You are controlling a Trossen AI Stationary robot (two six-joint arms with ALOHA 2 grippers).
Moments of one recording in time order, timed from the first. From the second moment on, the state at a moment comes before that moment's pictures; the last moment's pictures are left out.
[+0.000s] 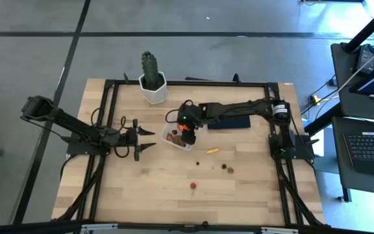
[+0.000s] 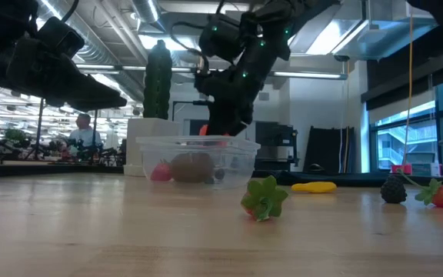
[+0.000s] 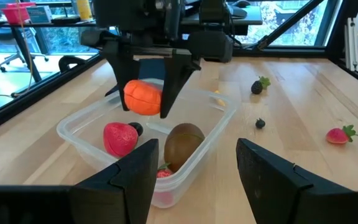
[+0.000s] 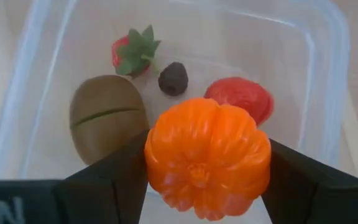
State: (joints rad) left arm -0.25 0.90 0.01 0.70 -0.43 -0.07; right arm -0.13 2.04 1.51 -0.52 0.02 0.07
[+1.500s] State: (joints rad) left arm -0.25 0.90 0.01 0.61 -0.43 -0.17; right arm 0.04 1.72 1.24 -0.80 0.02 0.05
